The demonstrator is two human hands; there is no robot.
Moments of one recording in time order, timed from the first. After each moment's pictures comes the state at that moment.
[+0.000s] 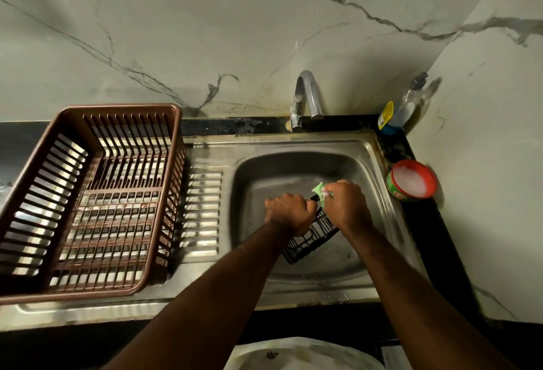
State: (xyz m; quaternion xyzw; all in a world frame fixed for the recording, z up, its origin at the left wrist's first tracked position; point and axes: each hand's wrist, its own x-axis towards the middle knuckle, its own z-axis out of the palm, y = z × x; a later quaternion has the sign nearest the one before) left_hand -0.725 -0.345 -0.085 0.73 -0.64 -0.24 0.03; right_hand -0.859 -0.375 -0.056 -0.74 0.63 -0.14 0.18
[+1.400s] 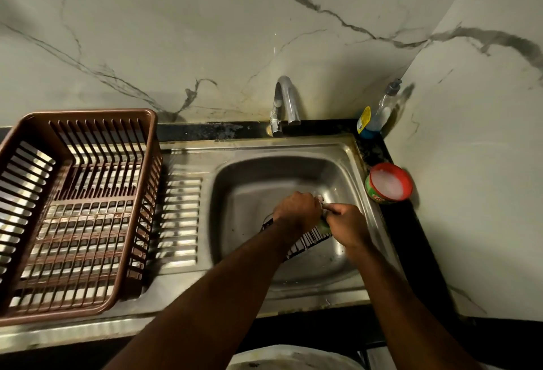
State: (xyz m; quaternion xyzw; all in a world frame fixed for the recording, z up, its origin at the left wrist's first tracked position) left_hand -0.777 -0.373 -0.072 0.69 -0.67 -0.27 0.01; right_hand -0.907 -0.366 -0.086 -0.54 0.71 -0.20 0.42
